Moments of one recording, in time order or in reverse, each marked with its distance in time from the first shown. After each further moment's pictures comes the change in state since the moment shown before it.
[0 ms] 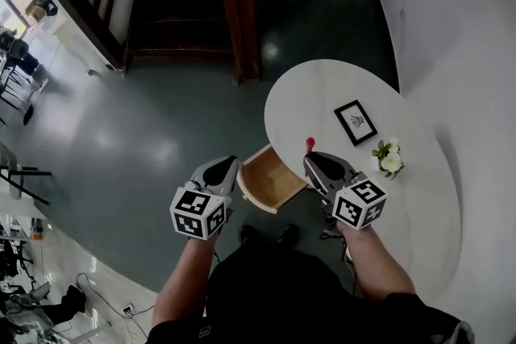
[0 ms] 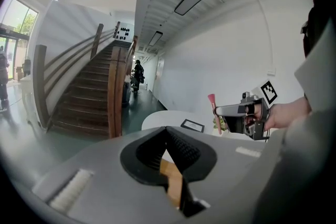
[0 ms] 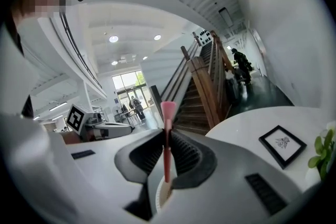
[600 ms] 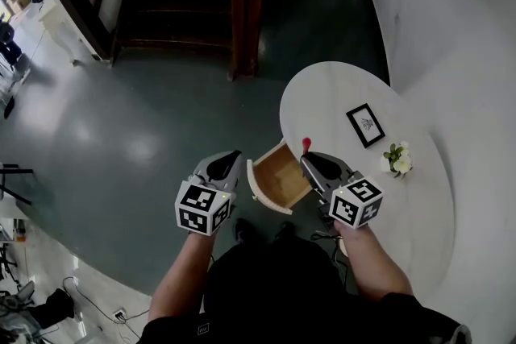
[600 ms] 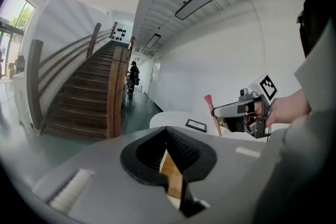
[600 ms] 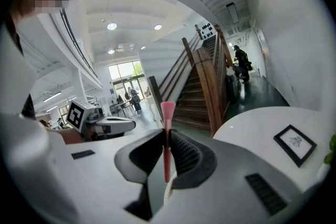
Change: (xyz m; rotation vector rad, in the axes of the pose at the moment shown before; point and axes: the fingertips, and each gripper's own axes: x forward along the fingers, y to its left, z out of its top) left arm -0.013 0.075 -0.011 0.013 -0.025 -0.076; right arm 0.077 0.050 -0.015 -0.042 0.093 -0.055
